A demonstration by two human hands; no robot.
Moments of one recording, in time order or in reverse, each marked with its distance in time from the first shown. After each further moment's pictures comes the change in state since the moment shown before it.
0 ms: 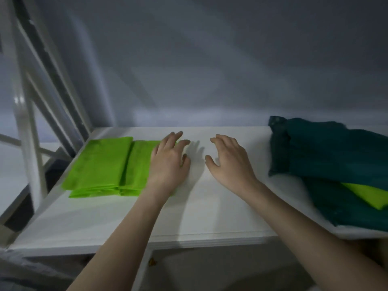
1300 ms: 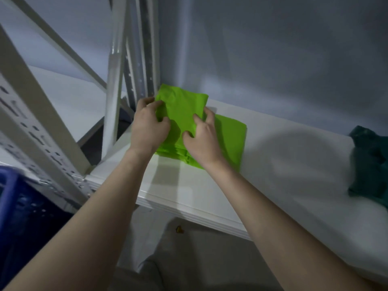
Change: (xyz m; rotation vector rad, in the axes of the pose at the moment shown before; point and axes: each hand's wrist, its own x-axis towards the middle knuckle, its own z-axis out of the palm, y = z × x) left_hand -0.027 -0.150 -0.066 -0.184 0.277 -0.545; right_hand 0.047 -0.174 0.101 0.467 -0.097 -0.091
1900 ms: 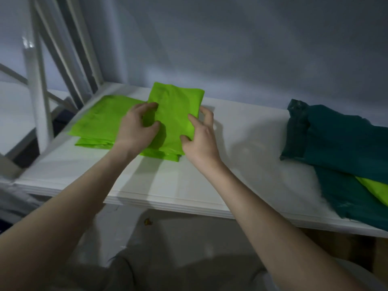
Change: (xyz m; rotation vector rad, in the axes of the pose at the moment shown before) left_hand -0.058 0.079 0.056 -0.126 -0.211 0.149; right_hand -0.064 0.084 -0.094 -0.005 0.171 0.041
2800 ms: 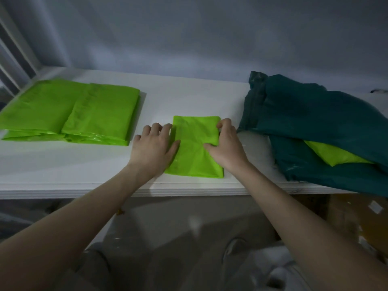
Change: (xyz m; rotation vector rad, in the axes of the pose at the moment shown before) left_hand -0.067 0.040 0.115 0.592 -0.314 0.268; right_hand -0.057 0.122 -0.090 -0.137 -0.085 0.342
